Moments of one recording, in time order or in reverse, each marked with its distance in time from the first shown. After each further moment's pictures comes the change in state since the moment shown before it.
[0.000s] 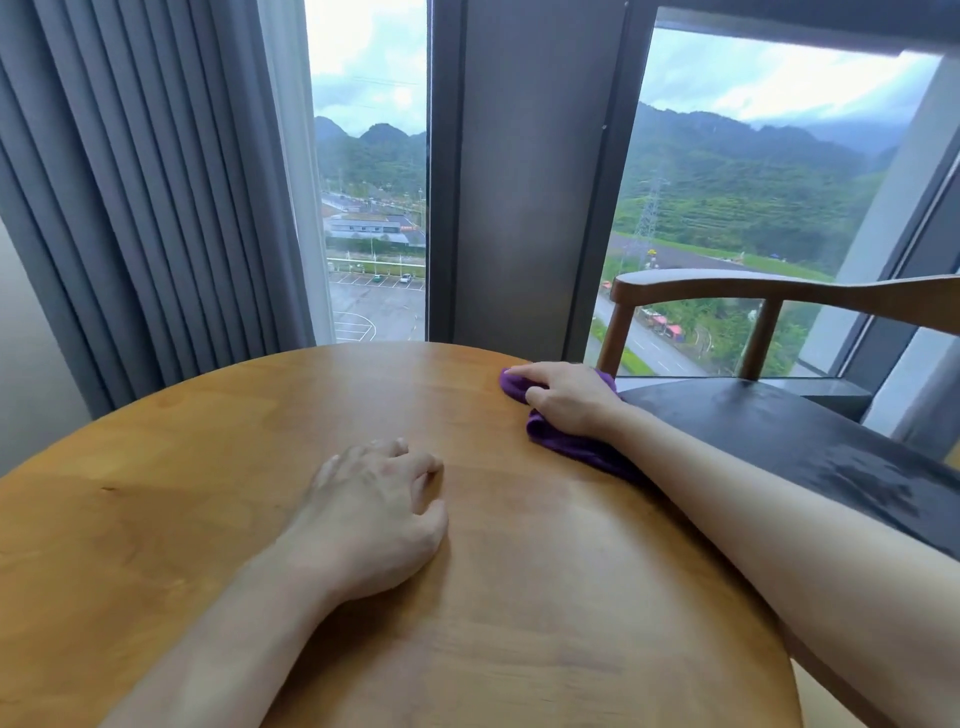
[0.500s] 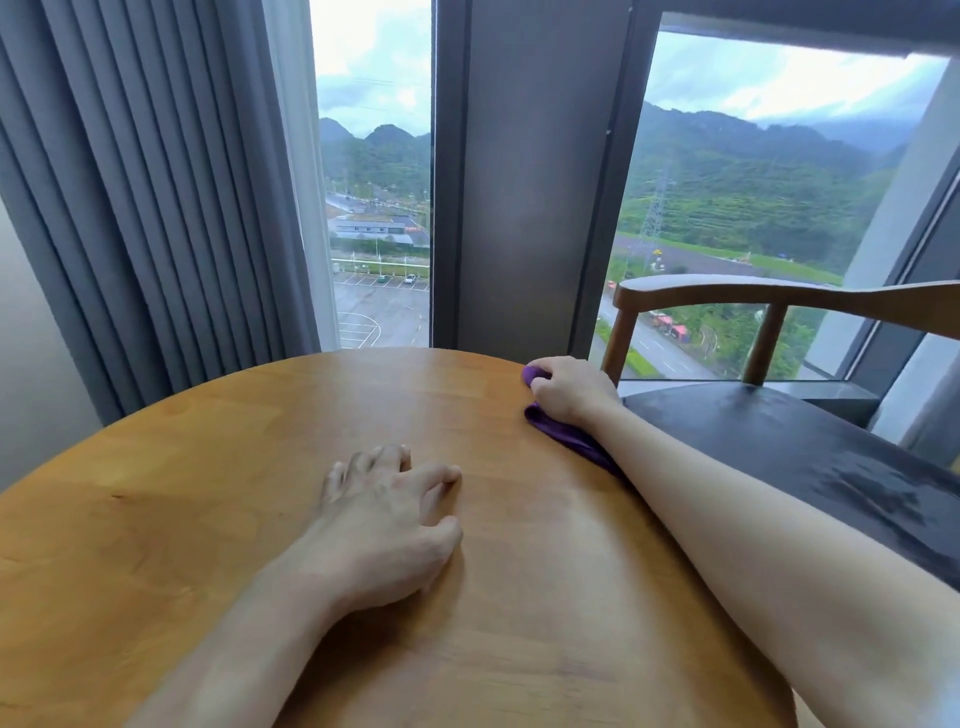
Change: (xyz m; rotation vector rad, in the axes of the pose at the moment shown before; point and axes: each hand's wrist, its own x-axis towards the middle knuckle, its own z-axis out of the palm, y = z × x) left_hand 0.002 0.003 0.000 -0.018 -0.117 -0.008; right_hand 0.018 -0.003 0.000 0.053 0.084 0.200
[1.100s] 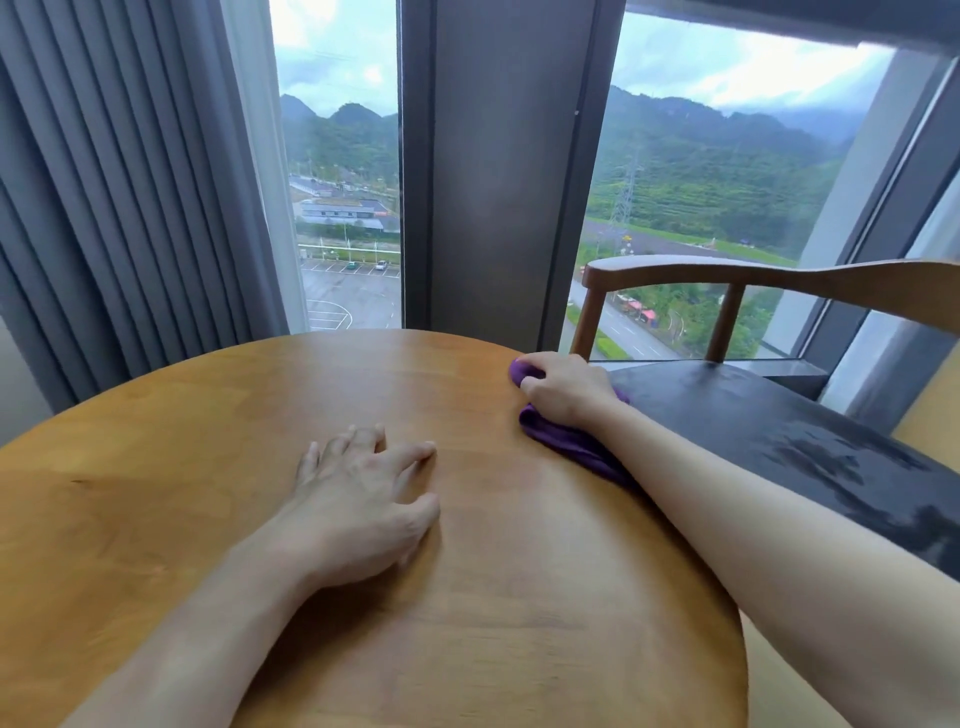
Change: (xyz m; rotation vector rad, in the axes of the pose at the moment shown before) left_hand -0.001 -0.004 0.005 -0.008 -0.006 0.014; right_hand -0.052 0.002 -0.014 -0.045 -0.035 0.032
